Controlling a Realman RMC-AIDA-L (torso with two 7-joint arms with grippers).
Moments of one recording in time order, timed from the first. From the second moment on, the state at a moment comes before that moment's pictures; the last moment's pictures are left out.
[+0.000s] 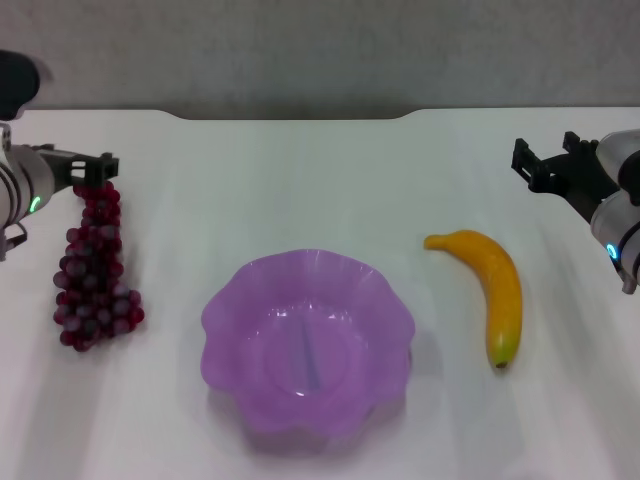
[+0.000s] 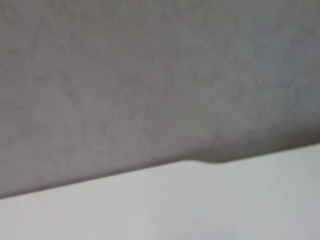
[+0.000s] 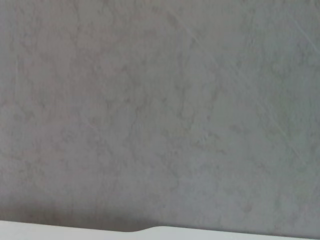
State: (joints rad) left arm -0.52 -2.03 1.49 1.07 -0.01 -0.49 -0.18; right arm 0.68 2.01 -1.99 -0.30 0.70 -0.50 0.07
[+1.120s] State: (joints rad) left arm -0.52 -2.03 1.50 0.99 -0.08 -0.66 -0.22; right arm 0.67 2.02 -1.99 -0.30 0.70 -0.50 0.07
